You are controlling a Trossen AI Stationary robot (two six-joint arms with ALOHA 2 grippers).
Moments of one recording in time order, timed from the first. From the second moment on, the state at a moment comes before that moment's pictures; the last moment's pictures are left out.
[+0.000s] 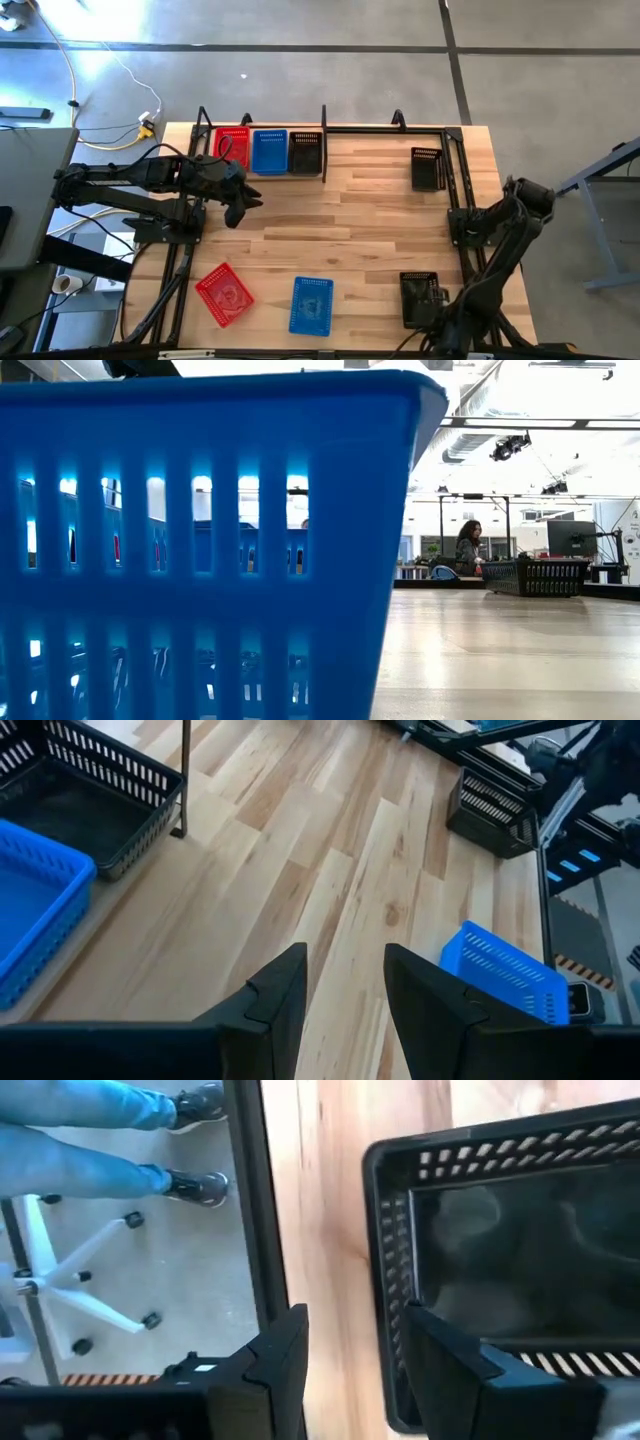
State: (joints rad) left arm 0.14 0.84 0.88 -0.70 -0.01 -0.45; right arm 1.06 1.65 1.12 -0.70 0.05 1.17
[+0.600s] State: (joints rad) left arm 0.14 0.84 0.88 -0.70 -0.01 -0.45; right arm 1.03 1.79 1.12 -0.68 -0.04 1.24
